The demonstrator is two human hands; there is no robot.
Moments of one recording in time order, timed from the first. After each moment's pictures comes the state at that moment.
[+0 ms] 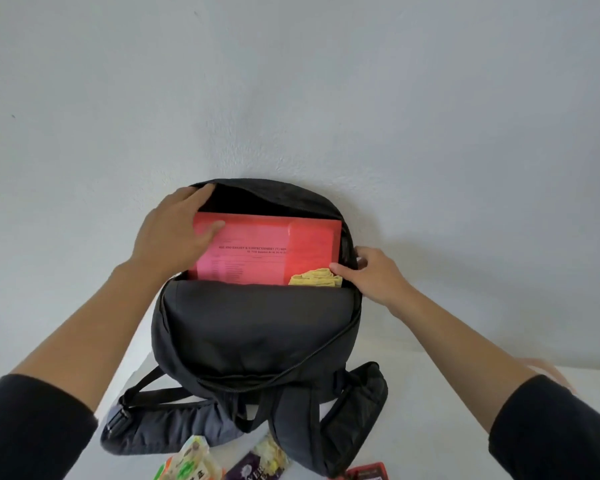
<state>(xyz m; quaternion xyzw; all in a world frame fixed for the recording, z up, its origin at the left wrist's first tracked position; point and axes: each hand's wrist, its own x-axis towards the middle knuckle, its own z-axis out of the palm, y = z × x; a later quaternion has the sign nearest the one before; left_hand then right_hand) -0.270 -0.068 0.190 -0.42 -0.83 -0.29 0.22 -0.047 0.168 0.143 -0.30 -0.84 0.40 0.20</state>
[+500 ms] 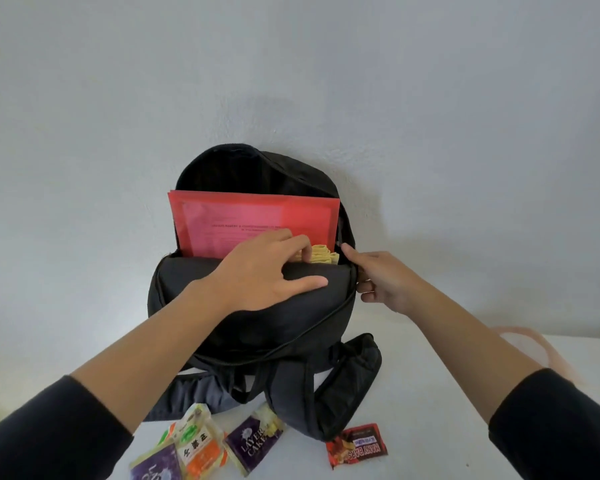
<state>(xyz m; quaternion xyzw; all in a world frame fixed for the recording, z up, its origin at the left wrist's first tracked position) -0.156 -0.032 0.154 -0.63 -0.75 -0.20 0.08 -0.017 0.161 0.120 -0.32 -0.68 0.65 0.13</state>
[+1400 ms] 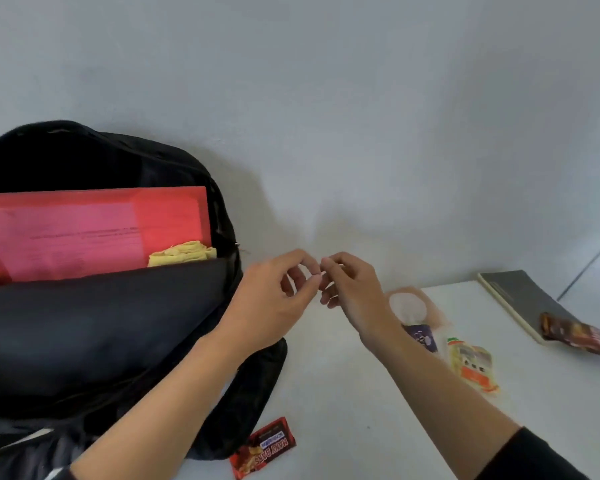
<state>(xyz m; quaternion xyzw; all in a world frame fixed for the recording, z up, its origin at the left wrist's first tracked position) -0.035 0.063 0.113 -0.61 -0.64 -0.47 -0.10 0.093 0.168 0.092 -0.37 -0.67 0.53 0.37</state>
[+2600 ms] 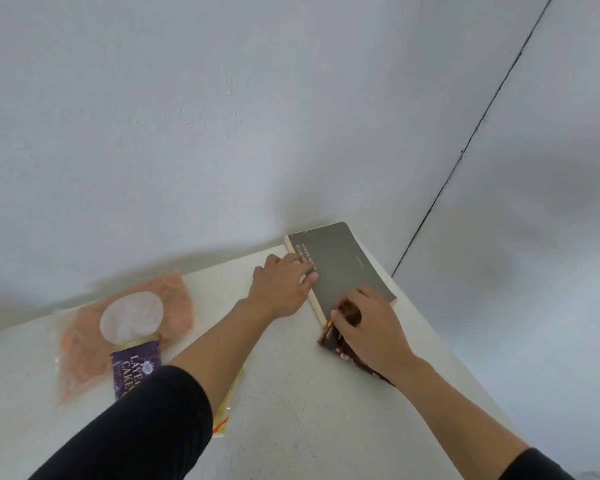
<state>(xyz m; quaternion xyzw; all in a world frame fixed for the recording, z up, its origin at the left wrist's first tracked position) 0.325 0.458 -0.042 -0.68 -0.70 -0.09 -0.19 0.520 0.436 -0.055 -0.53 -0.79 0.20 0.21</state>
